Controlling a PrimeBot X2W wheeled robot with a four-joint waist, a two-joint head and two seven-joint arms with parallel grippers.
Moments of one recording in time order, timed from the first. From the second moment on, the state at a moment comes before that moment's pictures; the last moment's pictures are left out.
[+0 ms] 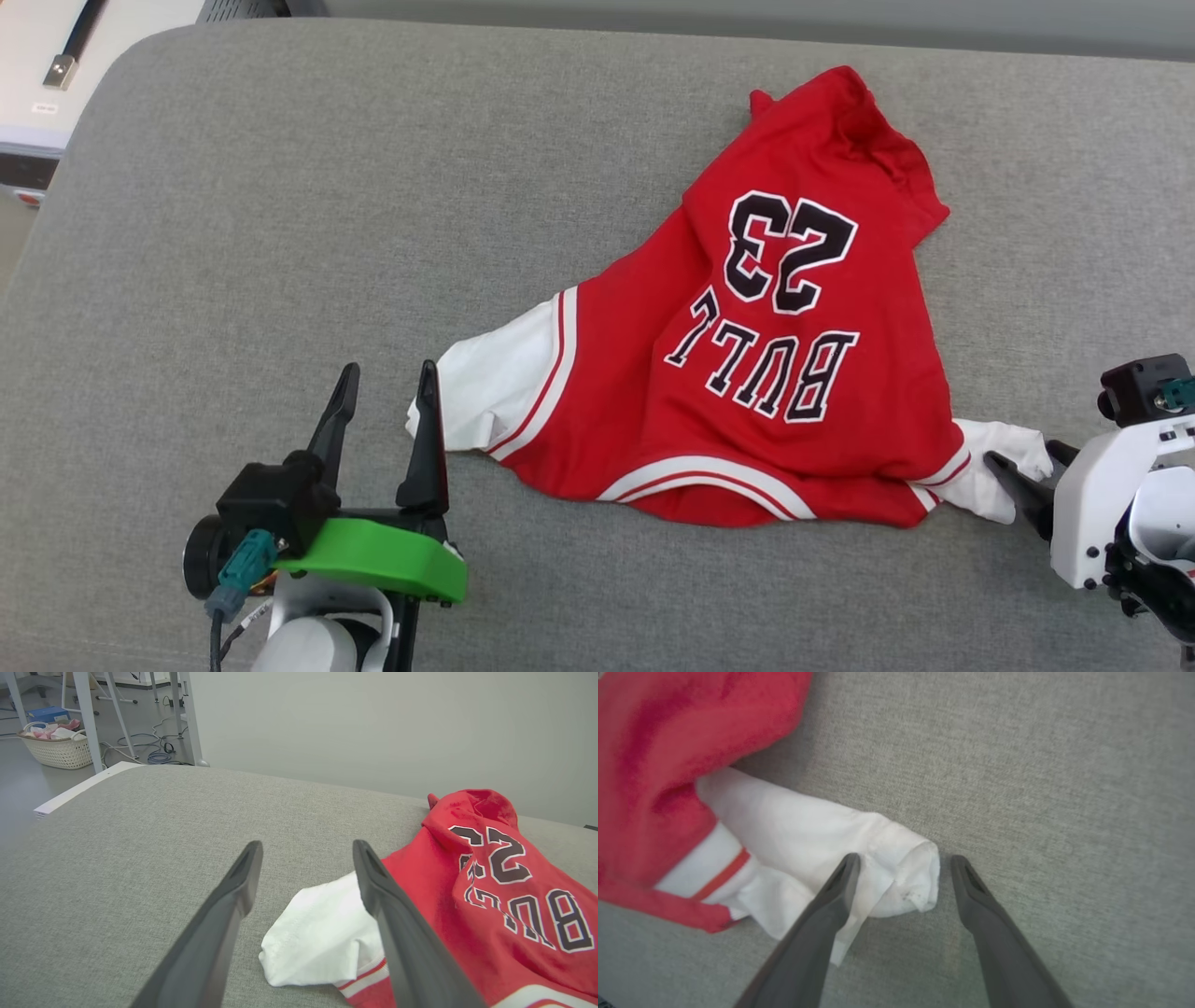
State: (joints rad) left arm -0.05 0.23 -0.28 -0.09 -0.40 0.18 -0.19; right arm -0.16 -0.48 0.13 0.07 0.54 0.13 0.63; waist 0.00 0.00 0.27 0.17
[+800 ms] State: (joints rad) left arm -0.02 0.24 -0.28 -0.06 -0.42 0.18 -0.20; right arm 0.09 -0.43 -0.19 -0.23 0.65 0.13 0.83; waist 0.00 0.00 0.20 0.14
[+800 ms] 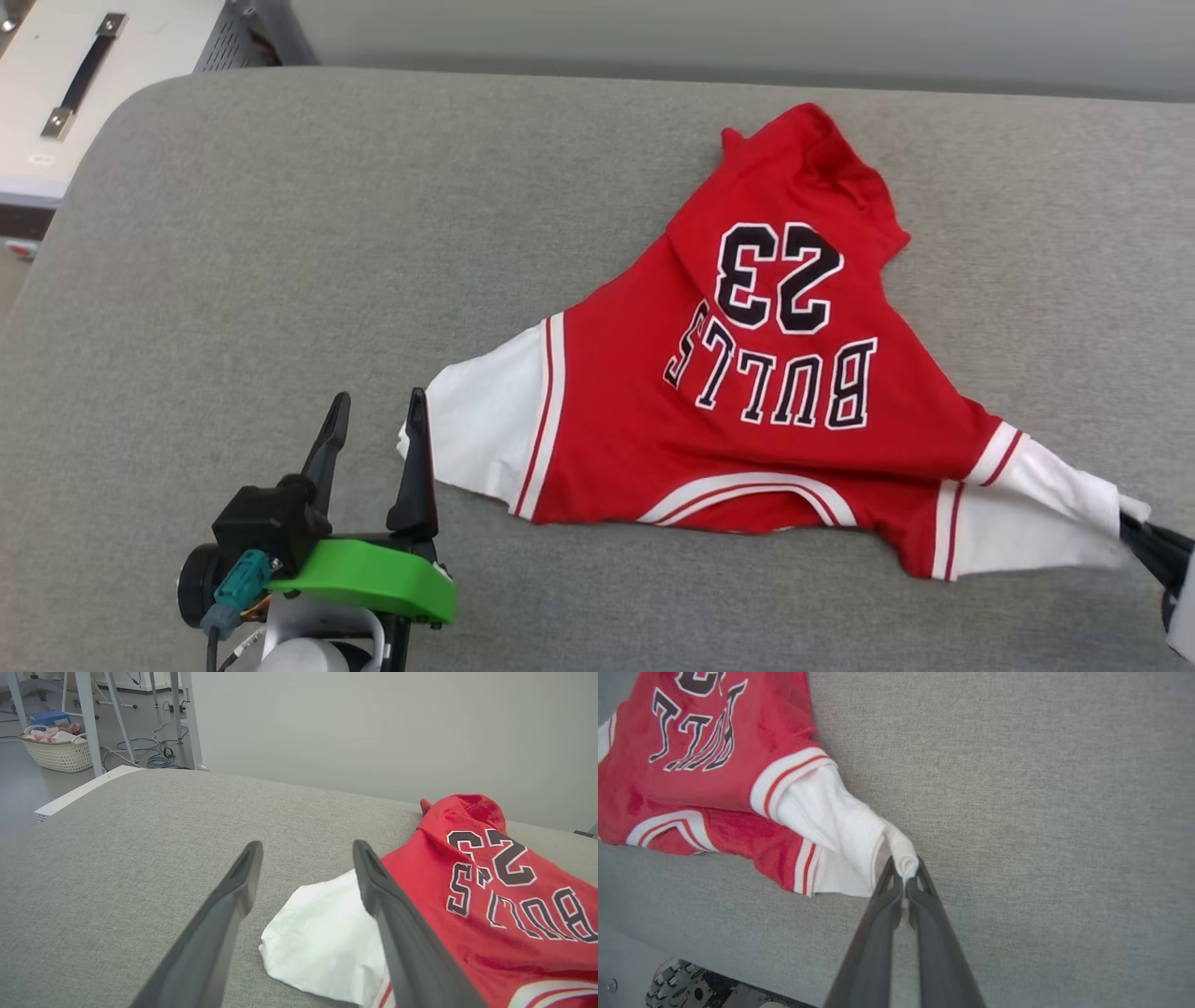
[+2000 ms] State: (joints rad) left arm 0.02 0.30 -0.24 -0.09 -0.46 0.22 -0.13; right arm 0.13 -0.19 -0.23 -0.13 0.34 0.13 0.24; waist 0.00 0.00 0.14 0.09
